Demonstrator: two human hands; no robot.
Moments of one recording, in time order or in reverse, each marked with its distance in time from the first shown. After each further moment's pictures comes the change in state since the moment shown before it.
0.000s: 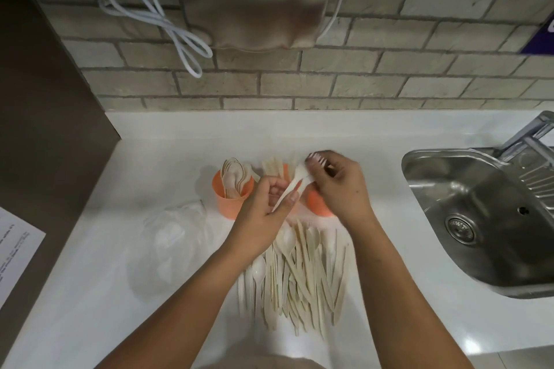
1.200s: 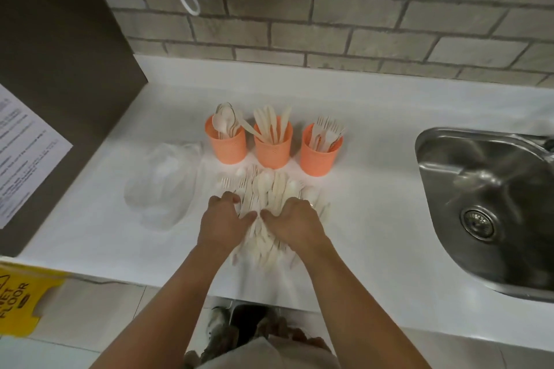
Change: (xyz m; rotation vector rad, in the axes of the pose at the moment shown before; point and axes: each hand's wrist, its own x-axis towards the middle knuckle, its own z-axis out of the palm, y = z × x) left_hand -0.085 -0.075 0.050 0.736 0.264 -0.542; right_hand -0.105 0.086 -0.001 -0.618 -0.592 0.369
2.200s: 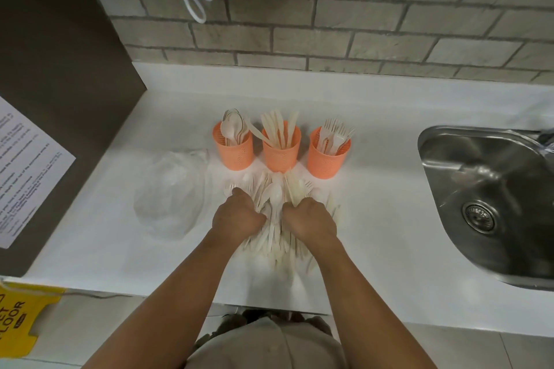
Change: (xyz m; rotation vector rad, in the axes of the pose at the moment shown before) left_hand 0.035 0.011 -0.014 0.180 -0.199 -0.037; right_hand 0.009 -0.012 0.003 0.192 0.051 0.207
